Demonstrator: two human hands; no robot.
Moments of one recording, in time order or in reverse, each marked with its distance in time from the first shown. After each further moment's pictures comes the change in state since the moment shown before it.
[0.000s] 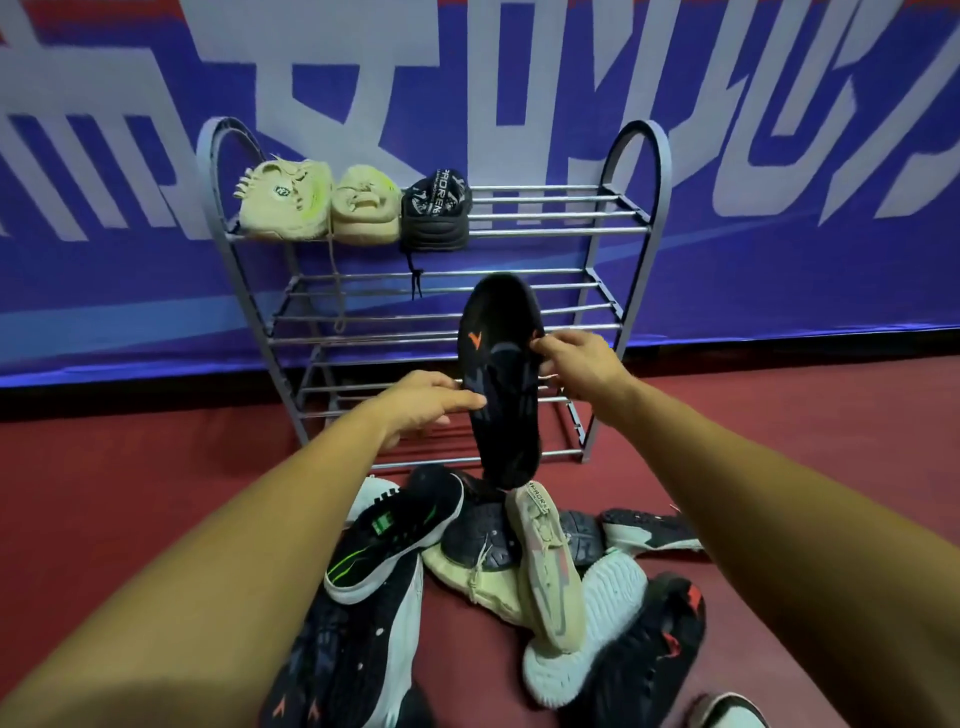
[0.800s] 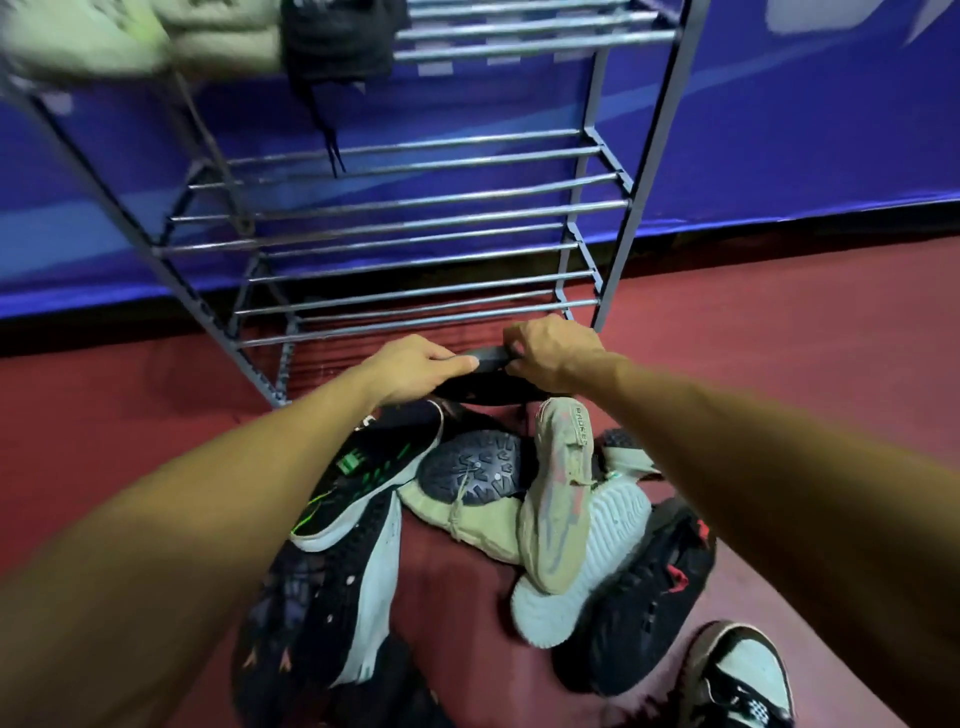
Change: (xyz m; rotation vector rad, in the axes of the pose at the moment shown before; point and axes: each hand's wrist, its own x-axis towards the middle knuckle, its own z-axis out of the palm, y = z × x) left_hand 0.079 -0.061 0.050 0.476 -0.010 0.016; right_hand 0.059 0.115 0.020 -1.095 -0.318 -0.195
